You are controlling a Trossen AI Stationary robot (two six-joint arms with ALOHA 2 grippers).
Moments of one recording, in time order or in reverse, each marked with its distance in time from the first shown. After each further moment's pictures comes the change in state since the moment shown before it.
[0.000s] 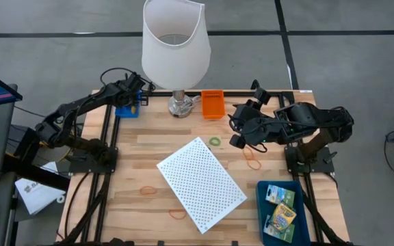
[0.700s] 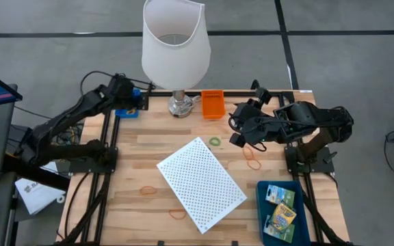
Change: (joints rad) left arm -0.123 -0.348 0.000 0.013 0.394 0.046; right arm -0.015 0.000 0.000 -0.026 0.007 0.038
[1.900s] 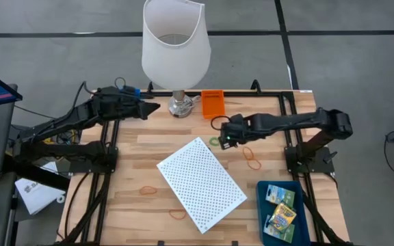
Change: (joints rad) left arm -0.404 -0.173 0.000 0.340 0.003 -0.248; right arm -0.303 -0.071 -0.887 0.390 -0.598 0.835
